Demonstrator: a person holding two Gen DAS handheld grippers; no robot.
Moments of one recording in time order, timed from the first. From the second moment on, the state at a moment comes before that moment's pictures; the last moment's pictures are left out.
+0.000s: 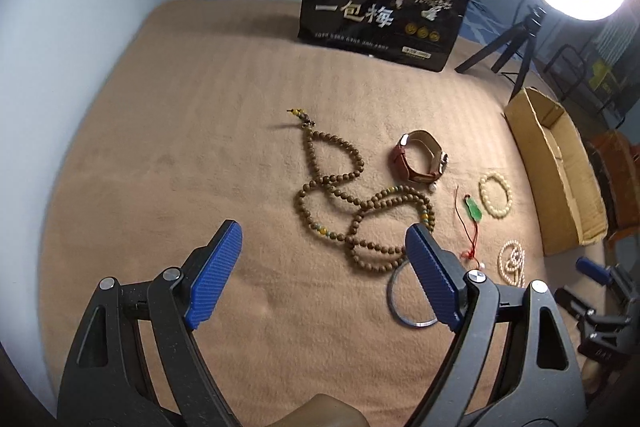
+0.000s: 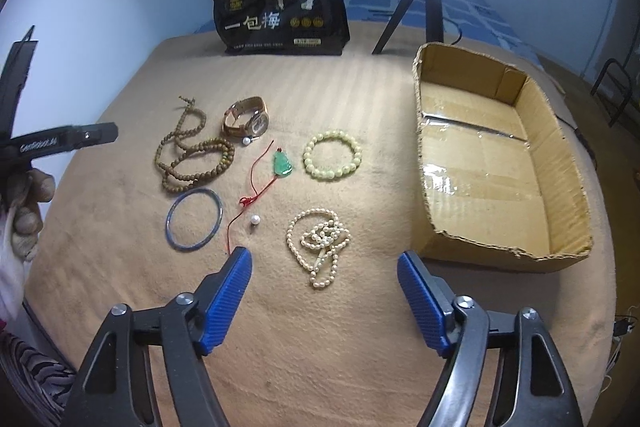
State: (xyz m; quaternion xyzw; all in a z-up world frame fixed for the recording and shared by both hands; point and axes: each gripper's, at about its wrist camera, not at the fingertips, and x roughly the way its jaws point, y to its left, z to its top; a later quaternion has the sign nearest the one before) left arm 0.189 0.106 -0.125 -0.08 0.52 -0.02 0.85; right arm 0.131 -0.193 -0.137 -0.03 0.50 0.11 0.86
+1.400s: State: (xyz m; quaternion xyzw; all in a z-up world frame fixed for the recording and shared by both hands) left arm 0.245 0.012 -0.208 0.04 0.58 -0.16 0.80; right arm 0.168 -0.178 -0.181 -0.03 0.55 0.12 0.83
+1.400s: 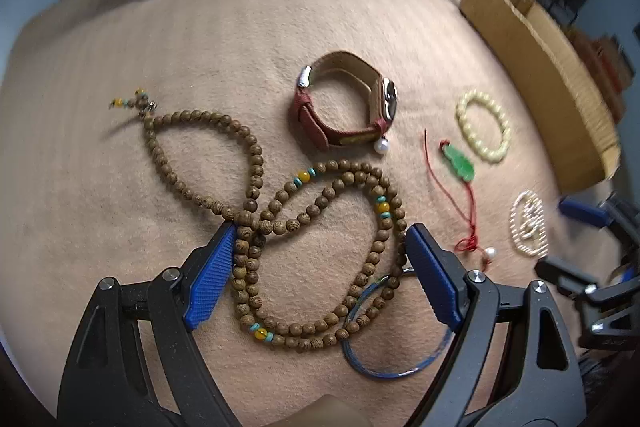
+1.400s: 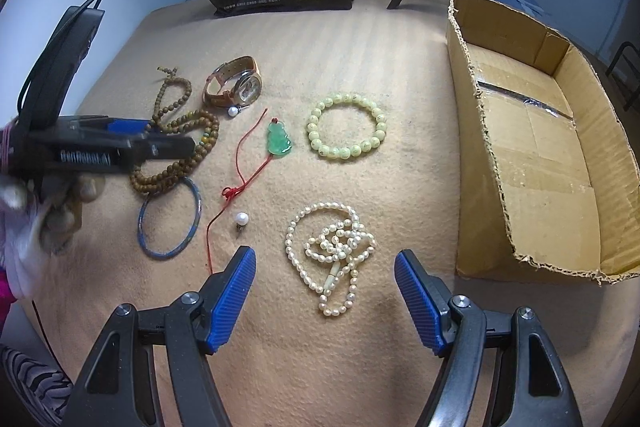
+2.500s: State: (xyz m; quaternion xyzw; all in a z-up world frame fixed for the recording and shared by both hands) left arm 0.259 0.024 -0.215 0.05 0.56 -0.11 0.82; right arm 0.191 -0.164 -0.210 -0.04 0.57 0.06 0.82
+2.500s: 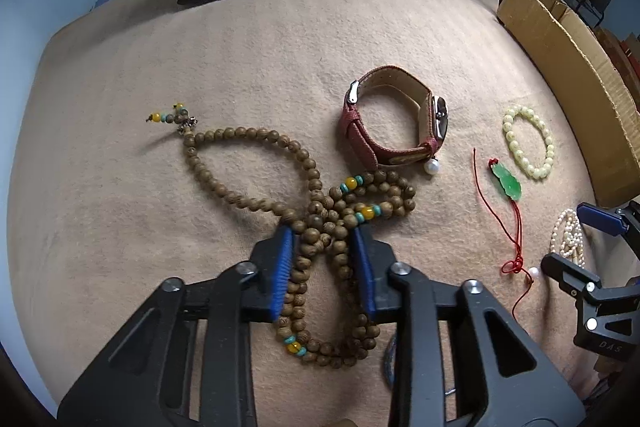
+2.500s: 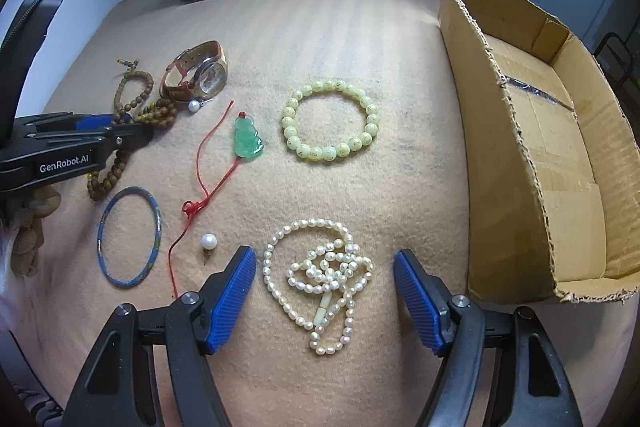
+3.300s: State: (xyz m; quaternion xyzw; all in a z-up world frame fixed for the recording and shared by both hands) left arm 0.237 0.050 -0.181 0.01 0.54 -0.09 0.84; right arm 0.174 -0.169 -0.180 -0.04 0.53 0.10 0.84
